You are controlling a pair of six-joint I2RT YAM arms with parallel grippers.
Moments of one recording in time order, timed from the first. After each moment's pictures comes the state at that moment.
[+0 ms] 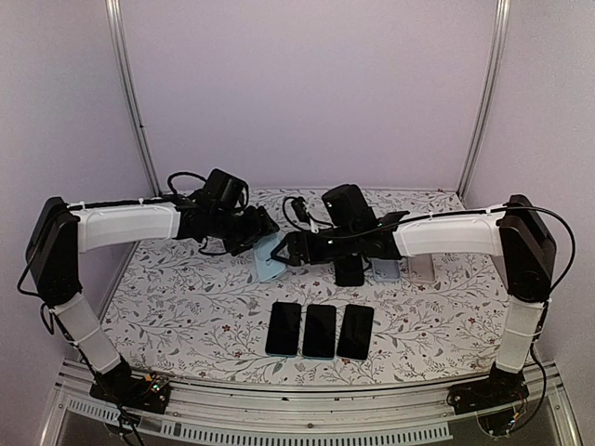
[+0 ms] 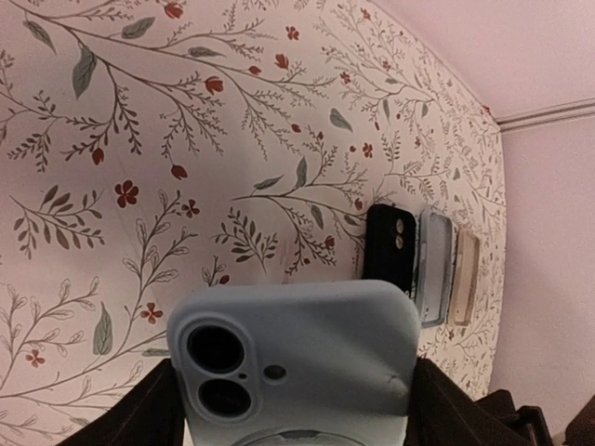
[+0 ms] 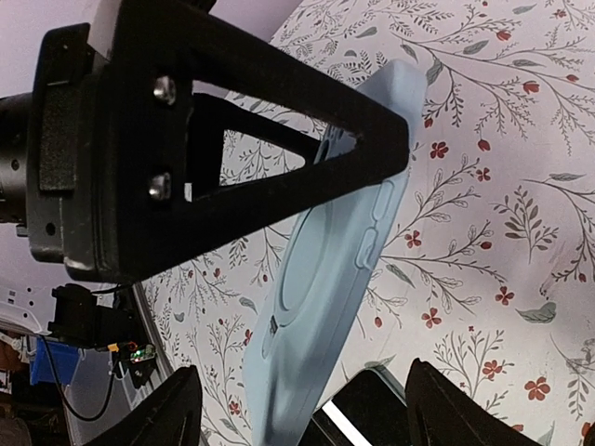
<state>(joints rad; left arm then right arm) -0.65 1.70 1.21 -0.27 0.04 -0.96 0.88 1.90 1.34 -0.01 -0.35 0.55</state>
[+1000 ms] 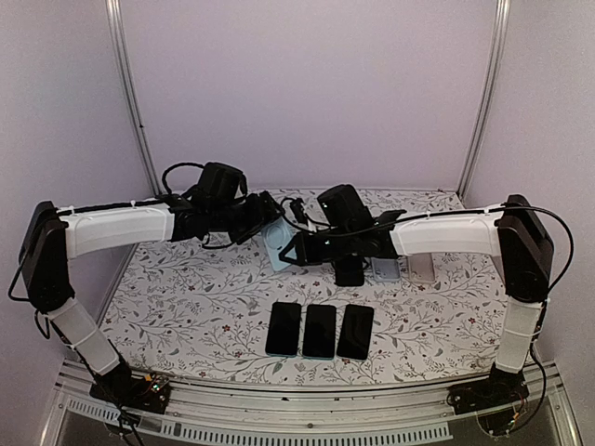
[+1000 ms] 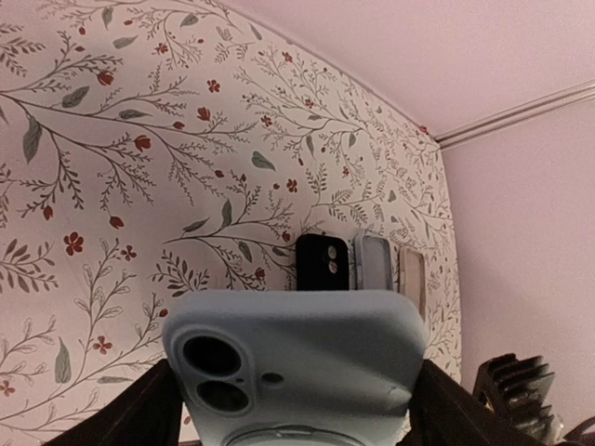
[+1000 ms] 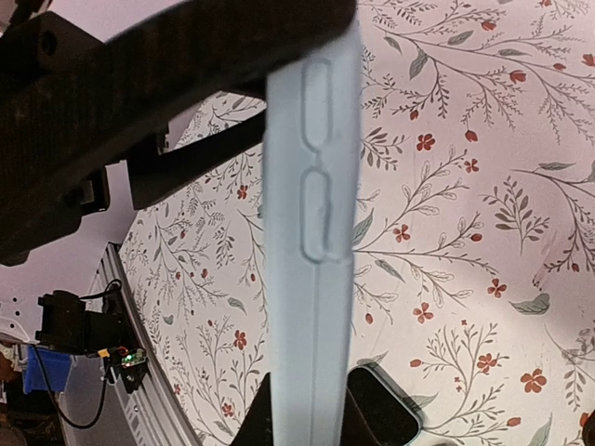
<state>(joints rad) -0.69 1.64 1.19 -0.13 0.00 -0.94 0.90 1.92 1.38 -0.07 -0.30 0.57</state>
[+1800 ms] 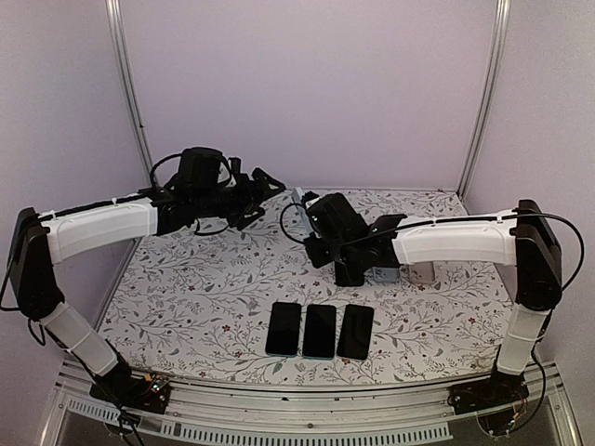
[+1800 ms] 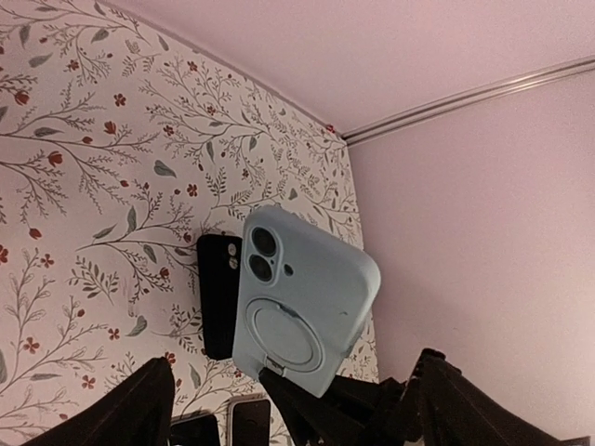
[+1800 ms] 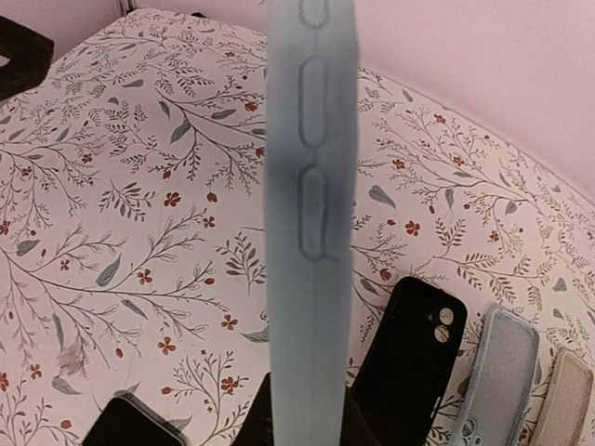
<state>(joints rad) -0.63 1.56 1.19 -0.04 0.19 -1.00 0.99 1.86 1.38 -0.23 0.46 0.26</state>
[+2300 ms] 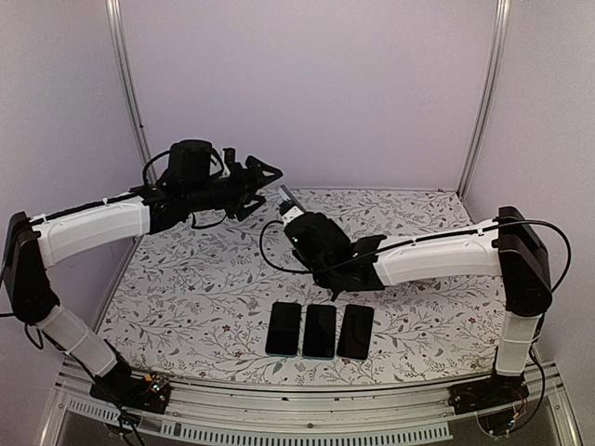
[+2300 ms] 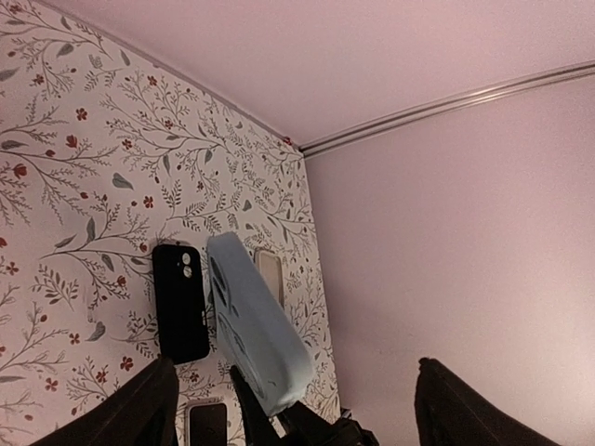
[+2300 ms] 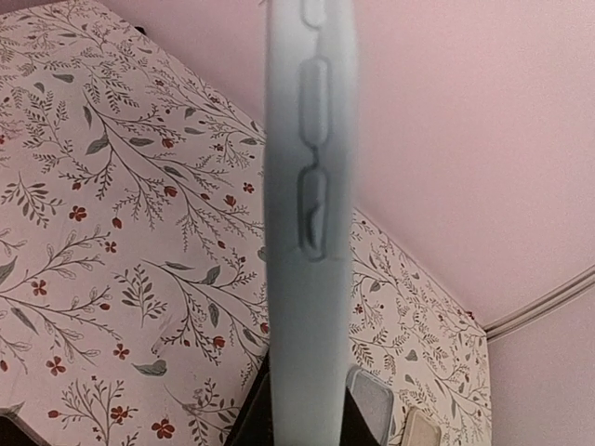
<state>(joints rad) -0.62 1.52 1.19 0.03 0.24 -1.07 1.11 1.92 1.38 -0.03 0.92 -0.16</state>
